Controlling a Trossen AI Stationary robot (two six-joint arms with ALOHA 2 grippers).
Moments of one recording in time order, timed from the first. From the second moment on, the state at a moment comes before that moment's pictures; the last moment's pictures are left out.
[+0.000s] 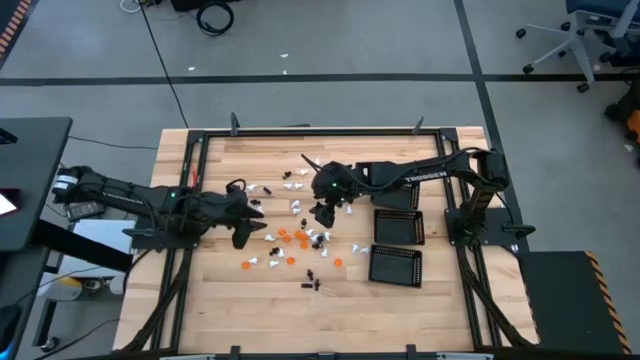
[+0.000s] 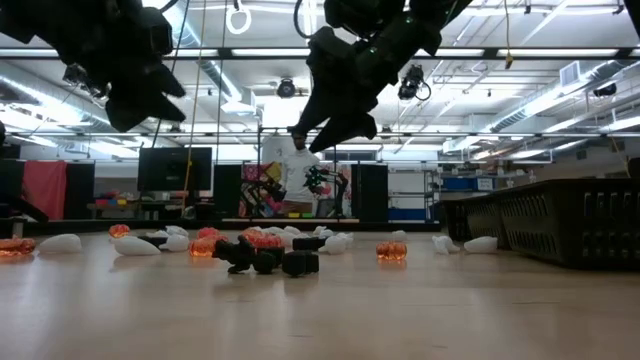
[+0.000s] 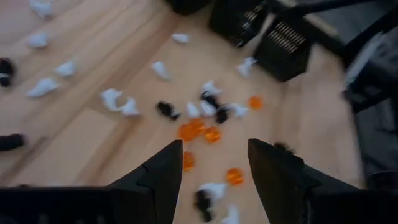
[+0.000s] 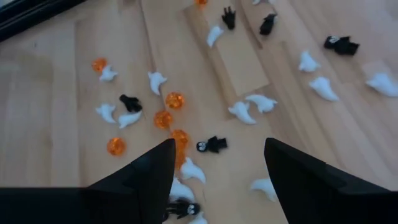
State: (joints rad) left arm -0.17 0.76 0.47 -0.25 -0.19 -0.64; right arm -0.09 1.78 1.30 -0.31 -0.04 0.31
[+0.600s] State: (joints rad) left arm -0.10 0.77 0.47 -0.13 -0.19 -0.77; right arm -0.09 1.96 1.27 -0.27 0.06 0.03
